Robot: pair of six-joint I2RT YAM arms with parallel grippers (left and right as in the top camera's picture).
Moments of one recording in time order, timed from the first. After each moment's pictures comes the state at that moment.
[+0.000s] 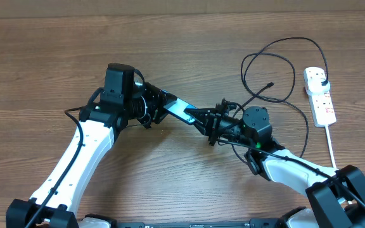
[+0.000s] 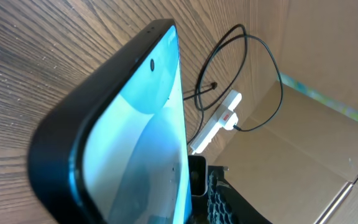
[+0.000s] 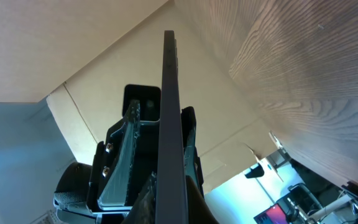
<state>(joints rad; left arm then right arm) -0.25 1.45 1.02 -0.44 0.61 -1.35 0.48 1.53 0.49 0.89 -0.67 2.09</state>
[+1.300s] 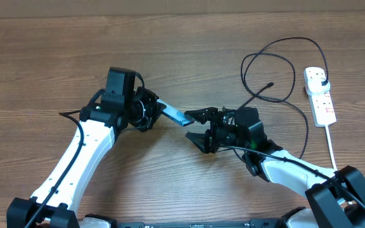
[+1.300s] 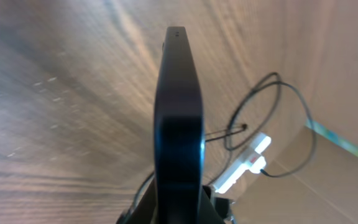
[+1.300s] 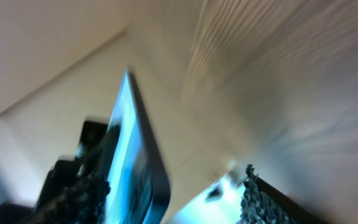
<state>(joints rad) -0.25 1.46 1.02 -0.55 0.43 -1.36 0.50 1.53 0.49 0.59 -0.60 1.85</state>
